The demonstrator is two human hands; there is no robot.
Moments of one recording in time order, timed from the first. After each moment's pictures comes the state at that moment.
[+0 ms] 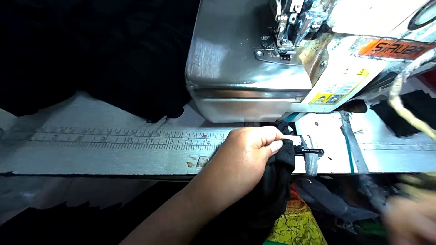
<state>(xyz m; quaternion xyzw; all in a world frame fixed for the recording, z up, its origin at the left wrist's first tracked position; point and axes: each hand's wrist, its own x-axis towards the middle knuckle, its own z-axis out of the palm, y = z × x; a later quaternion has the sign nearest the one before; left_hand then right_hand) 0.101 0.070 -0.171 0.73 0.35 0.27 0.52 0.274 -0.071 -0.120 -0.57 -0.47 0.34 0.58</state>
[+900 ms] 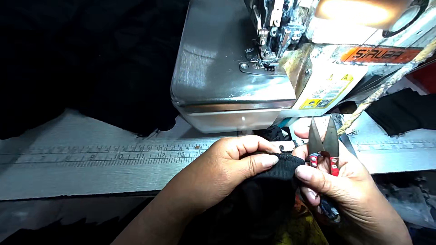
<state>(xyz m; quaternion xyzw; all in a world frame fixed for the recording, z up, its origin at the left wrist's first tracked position) 0.087 0.088 -0.175 0.63 0.23 0.25 0.70 0.269 -0.018 -0.165 -0.45 -0.35 0.54 0.61</state>
